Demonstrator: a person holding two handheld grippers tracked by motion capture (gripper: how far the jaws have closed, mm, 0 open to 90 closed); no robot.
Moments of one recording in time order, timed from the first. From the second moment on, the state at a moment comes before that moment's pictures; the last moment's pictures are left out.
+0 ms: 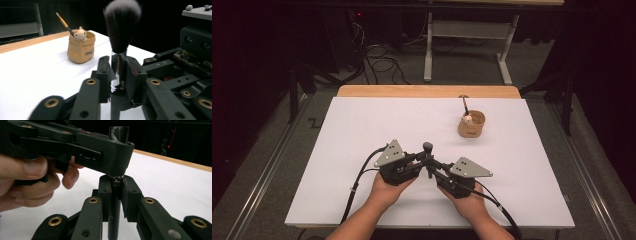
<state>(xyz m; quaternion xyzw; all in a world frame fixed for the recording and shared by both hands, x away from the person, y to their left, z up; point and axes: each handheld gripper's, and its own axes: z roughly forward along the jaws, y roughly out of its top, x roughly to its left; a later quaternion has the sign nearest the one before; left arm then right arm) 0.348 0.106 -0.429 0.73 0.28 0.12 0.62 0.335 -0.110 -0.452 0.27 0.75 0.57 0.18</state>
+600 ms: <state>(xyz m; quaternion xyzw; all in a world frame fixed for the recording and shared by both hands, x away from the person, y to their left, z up) 0.346 0.139 -0.420 0.71 0.31 0.14 0.61 0.340 -0.123 -0.447 0.29 0.74 0.57 0.20</state>
